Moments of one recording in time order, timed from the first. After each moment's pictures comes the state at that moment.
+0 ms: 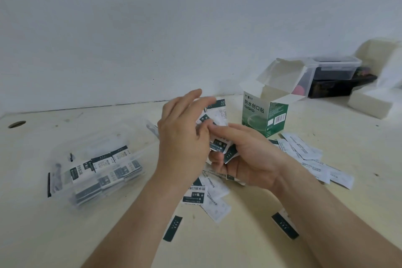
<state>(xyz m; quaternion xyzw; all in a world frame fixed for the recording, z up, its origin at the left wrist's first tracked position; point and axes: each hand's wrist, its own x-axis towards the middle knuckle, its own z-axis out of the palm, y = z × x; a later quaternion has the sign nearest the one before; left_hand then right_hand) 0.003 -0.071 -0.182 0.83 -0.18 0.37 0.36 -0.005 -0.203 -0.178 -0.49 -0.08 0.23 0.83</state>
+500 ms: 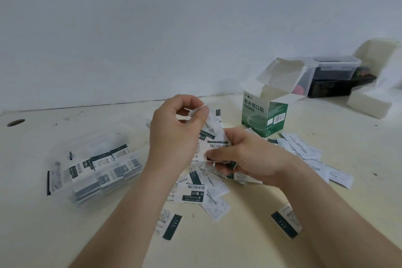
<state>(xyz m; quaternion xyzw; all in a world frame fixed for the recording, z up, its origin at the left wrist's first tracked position) -0.005 -0.069 -0.162 0.77 -0.07 0.27 0.57 -0.004 -0.211 -0.182 -0.70 -0.17 0.18 0.67</state>
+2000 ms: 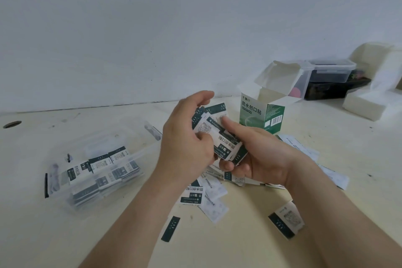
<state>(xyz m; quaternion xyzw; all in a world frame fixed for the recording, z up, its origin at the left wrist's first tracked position) -0.007 -0.073 -0.174 0.80 -0.20 0.27 0.50 -0.003 -0.227 -0.175 -0.59 -0.09 0.26 0.76</state>
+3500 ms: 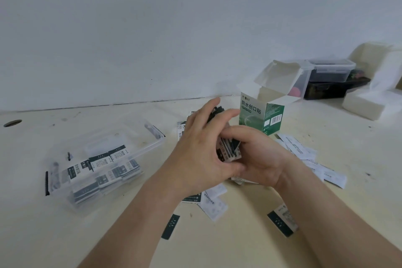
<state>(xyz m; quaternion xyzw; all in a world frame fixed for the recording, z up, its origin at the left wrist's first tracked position) -0.005 -0.079 -0.186 0.89 -0.29 0.15 0.32 -0.005 -0.215 -0.181 -0.52 -0.12 0.24 0.81</state>
